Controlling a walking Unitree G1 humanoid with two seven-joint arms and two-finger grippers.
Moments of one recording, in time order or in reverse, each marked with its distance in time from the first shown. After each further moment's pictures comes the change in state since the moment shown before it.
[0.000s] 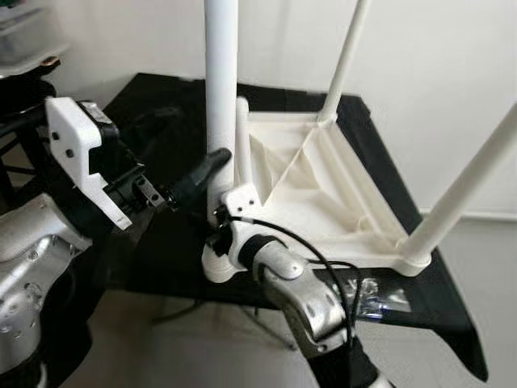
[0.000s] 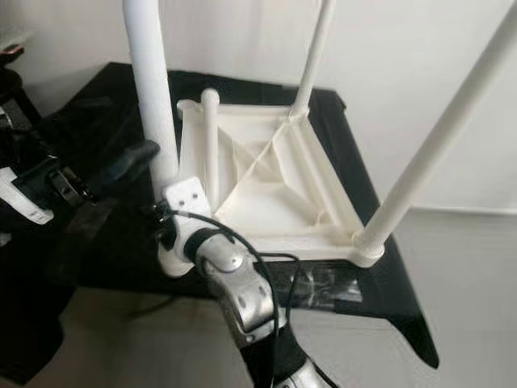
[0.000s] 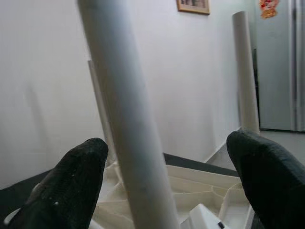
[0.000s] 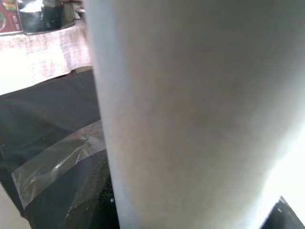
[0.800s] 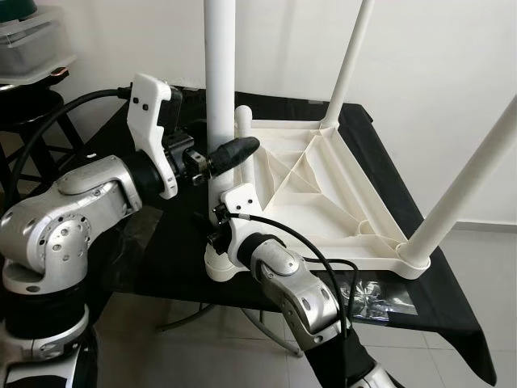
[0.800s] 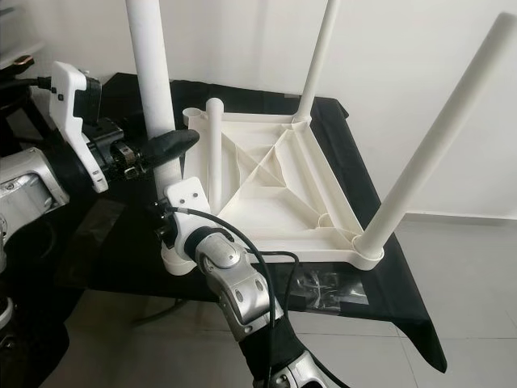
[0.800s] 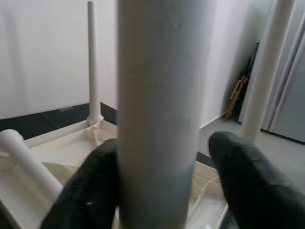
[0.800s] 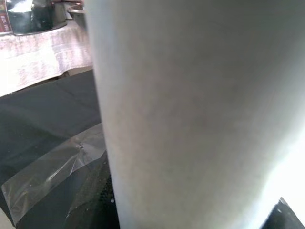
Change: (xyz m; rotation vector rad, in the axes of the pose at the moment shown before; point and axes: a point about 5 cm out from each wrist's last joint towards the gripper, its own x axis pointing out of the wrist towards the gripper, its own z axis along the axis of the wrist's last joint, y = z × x) left arm 0.051 0.017 -0.022 -0.278 0.174 0.020; right arm 0.010 0.000 0.003 0.009 -0.005 -0.016
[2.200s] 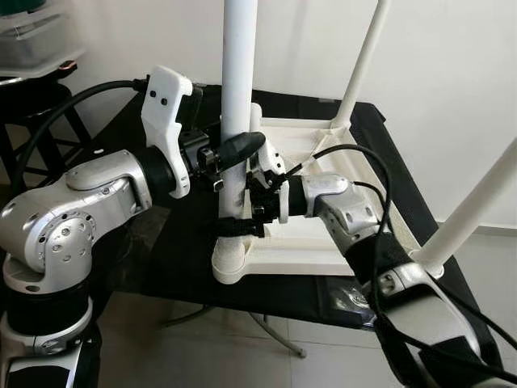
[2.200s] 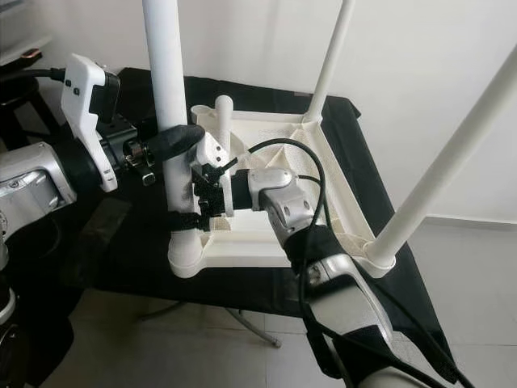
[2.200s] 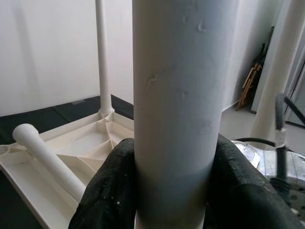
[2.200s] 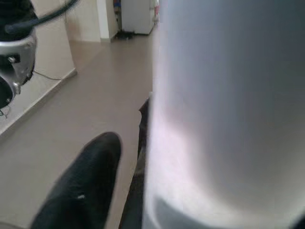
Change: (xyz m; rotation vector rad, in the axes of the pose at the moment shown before) left arm 0.006 -0.021 0.006 0.065 0.041 -0.049; right arm -0.001 -0.071 0.055 -0.191 -0.069 0.900
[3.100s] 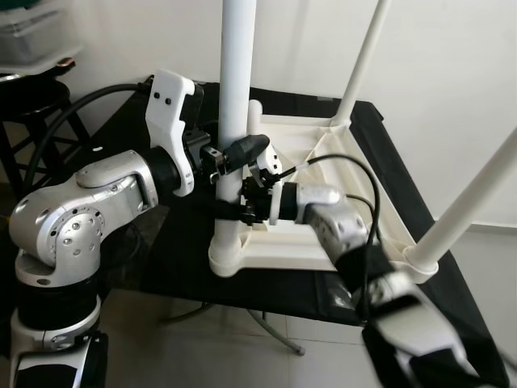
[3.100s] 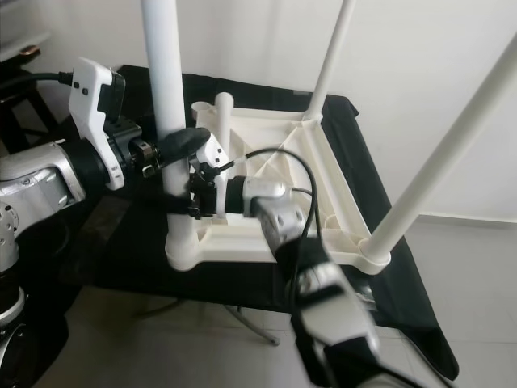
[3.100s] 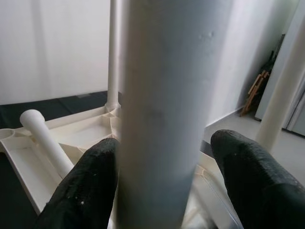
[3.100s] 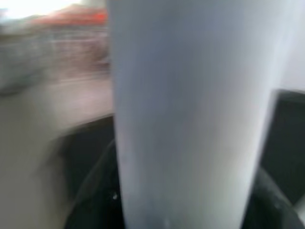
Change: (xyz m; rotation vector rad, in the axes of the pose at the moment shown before) left arm 0.006 0.008 -0.007 -0.064 0.001 0.052; right arm 0.034 0.036 -0.030 0.103 -0.161 -0.730
